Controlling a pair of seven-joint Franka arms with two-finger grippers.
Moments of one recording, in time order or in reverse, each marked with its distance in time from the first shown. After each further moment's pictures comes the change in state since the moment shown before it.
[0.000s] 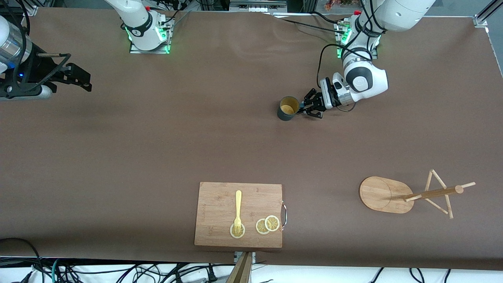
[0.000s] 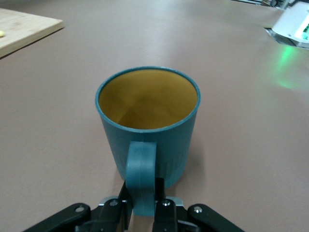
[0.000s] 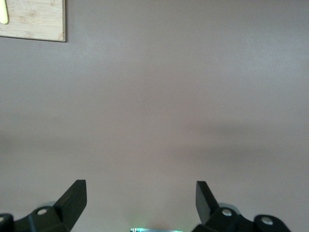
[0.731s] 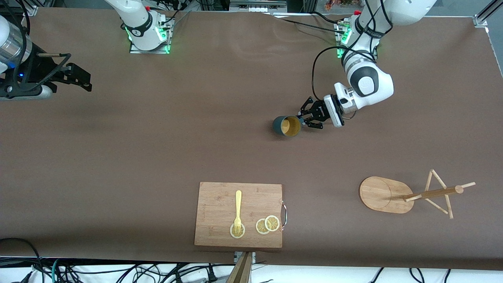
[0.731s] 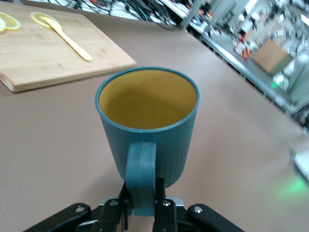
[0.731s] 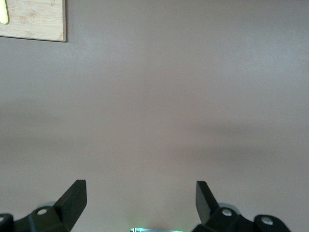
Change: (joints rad) left arm 0.009 -0.087 -0.027 0.152 0.022 -0.033 -0.793; right arm 0.000 0.000 0.000 0.000 0.000 0.000 0.000
